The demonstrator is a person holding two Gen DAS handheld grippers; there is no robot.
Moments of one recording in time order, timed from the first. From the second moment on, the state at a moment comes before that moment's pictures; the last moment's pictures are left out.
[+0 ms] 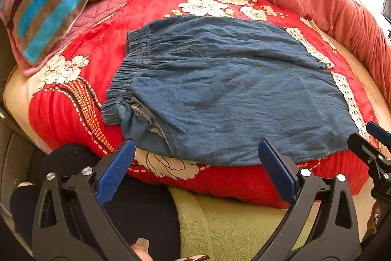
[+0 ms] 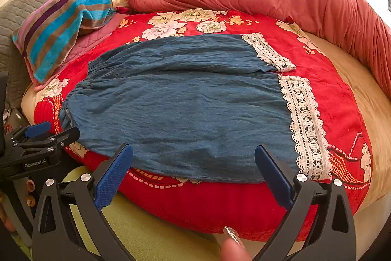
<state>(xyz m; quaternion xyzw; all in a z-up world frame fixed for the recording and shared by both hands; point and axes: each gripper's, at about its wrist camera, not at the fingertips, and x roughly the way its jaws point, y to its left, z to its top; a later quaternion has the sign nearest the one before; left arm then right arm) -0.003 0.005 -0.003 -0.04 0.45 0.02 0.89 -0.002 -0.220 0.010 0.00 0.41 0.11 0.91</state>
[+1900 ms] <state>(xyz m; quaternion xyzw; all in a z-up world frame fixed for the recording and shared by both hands) 0.021 0.018 -0.001 -0.04 0.46 0.03 0.89 0.023 -0.198 0.014 -0.01 0.41 0.14 0.90</state>
